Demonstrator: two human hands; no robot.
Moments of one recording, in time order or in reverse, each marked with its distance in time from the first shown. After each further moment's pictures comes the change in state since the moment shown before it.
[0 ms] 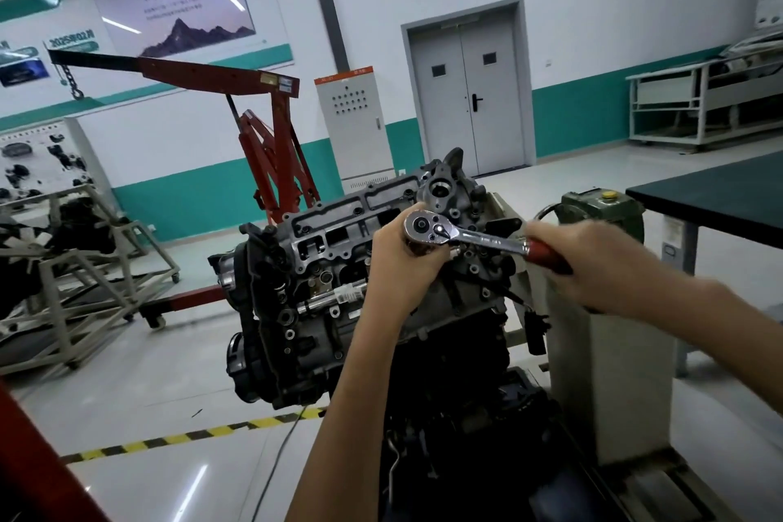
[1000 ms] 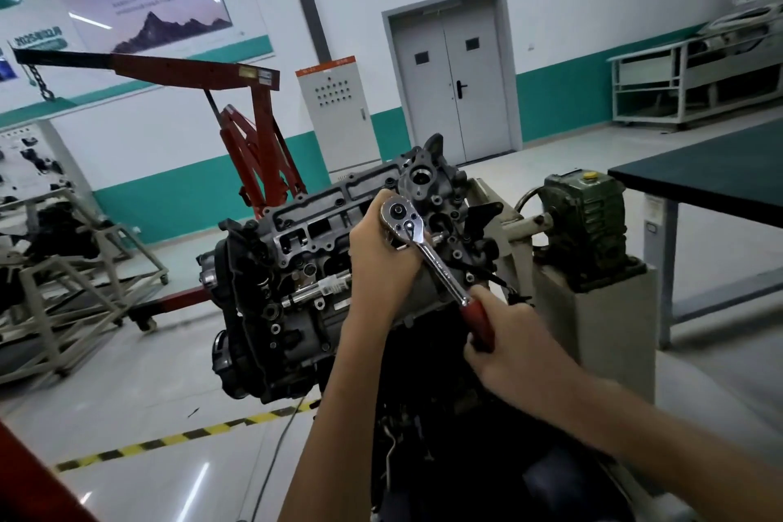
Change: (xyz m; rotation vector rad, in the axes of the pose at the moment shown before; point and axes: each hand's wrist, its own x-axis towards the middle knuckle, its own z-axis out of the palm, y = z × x) left_hand -0.007 -0.001 0.009 0.037 0.118 0.092; right_hand -0.041 -0.077 0.063 0.554 0.137 0.175
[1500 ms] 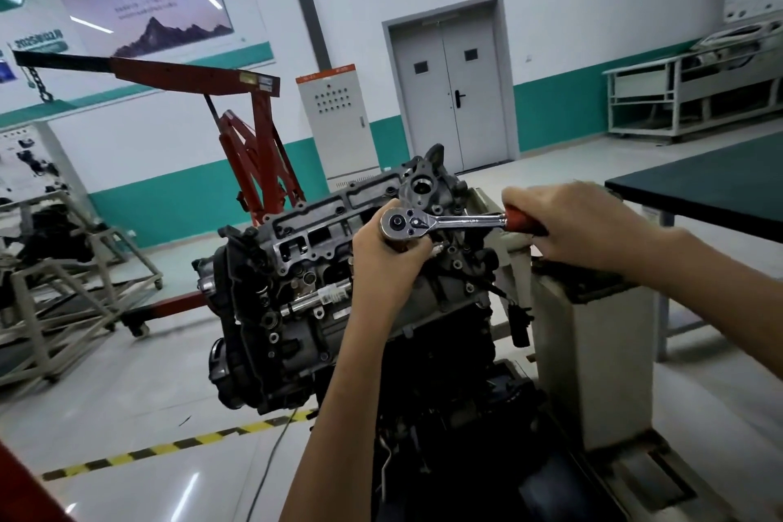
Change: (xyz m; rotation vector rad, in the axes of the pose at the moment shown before) left_hand 0.006 0.001 0.000 -0.084 -0.022 -0.149; right_hand 0.083 0.016 -0.104 -0.683 -0.061 -0.302
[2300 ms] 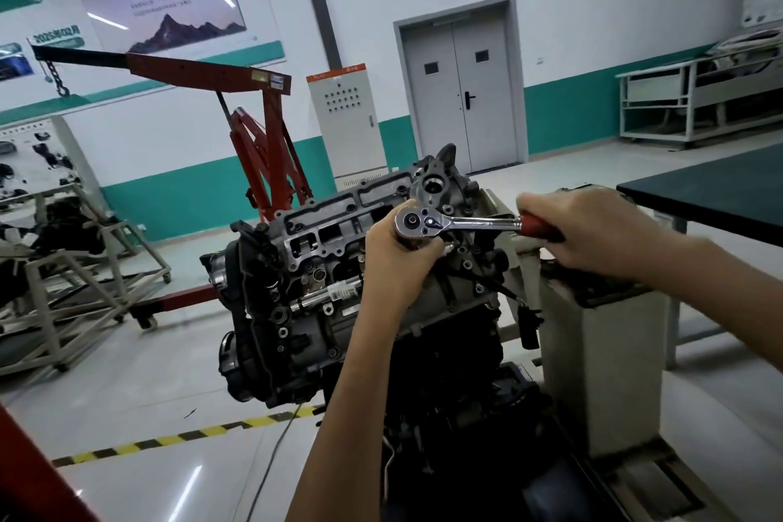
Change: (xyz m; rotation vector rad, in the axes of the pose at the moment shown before) left_hand 0.002 -0.002 -0.002 -0.026 -0.034 -0.023; right_hand -0.003 0.000 0.001 0.038 -0.009 -0.021
